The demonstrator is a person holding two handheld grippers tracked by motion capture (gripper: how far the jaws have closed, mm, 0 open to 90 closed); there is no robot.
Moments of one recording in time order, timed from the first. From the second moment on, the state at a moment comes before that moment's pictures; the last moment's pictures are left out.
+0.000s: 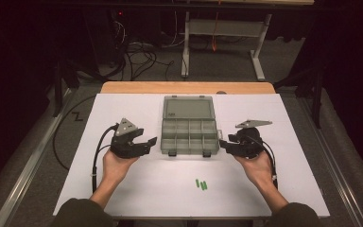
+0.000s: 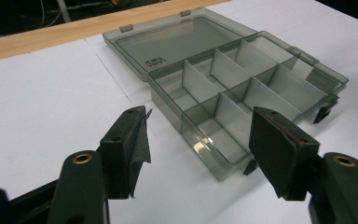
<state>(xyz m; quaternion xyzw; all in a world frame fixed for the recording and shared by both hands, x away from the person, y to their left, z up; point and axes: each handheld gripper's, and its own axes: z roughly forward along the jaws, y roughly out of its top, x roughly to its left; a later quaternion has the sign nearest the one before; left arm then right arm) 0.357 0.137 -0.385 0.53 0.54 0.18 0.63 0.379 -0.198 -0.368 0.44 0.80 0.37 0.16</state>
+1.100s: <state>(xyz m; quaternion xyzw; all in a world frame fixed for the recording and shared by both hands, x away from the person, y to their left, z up) 0.283 0.155 -0.402 0.50 0.51 0.18 0.67 0.314 -0.205 -0.396 0.40 0.81 0.41 0.14</state>
